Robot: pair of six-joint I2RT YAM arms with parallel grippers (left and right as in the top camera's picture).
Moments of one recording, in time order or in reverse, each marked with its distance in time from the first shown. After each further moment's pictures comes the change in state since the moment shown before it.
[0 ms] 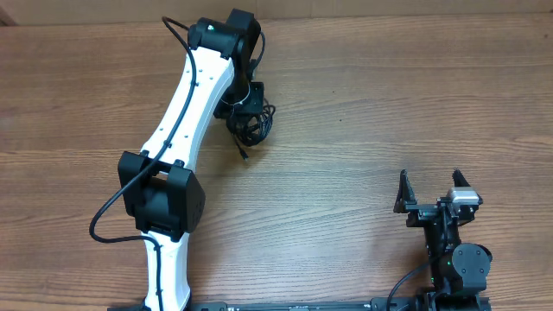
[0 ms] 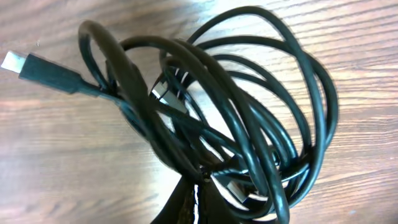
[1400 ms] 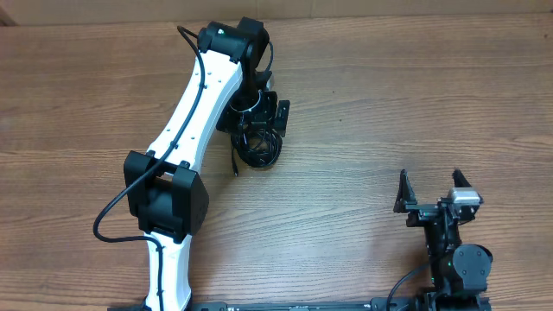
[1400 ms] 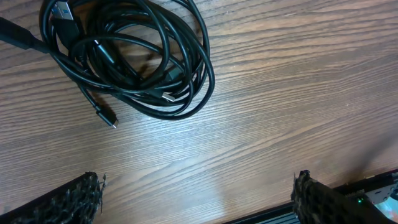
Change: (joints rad) left arm -0.035 -0.001 -0.023 -0.028 0.183 0.076; right arm 0.000 0.000 0.000 0.031 -0.029 0.023
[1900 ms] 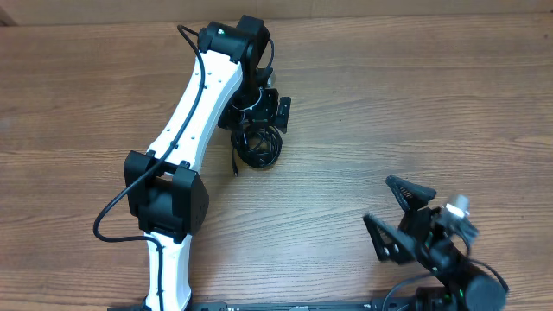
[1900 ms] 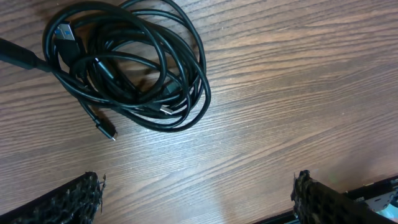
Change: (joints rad) left arm 0.000 0.000 -0.001 0.038 0.000 0.000; right arm 0.000 0.002 0.015 0.462 -0.740 0.707
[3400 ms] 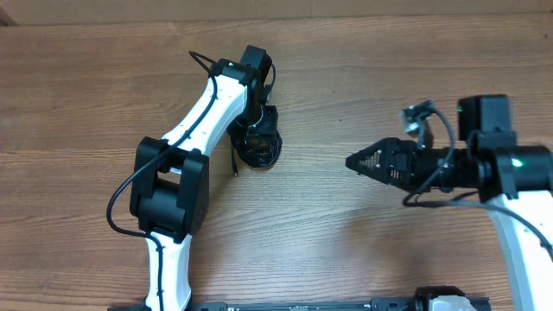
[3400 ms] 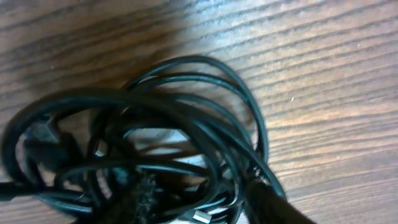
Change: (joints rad) left arm 0.000 0.000 -0.372 0.461 -0.103 -0.048; right arm 0.040 1.219 1.220 -1.690 -0.138 -0.541
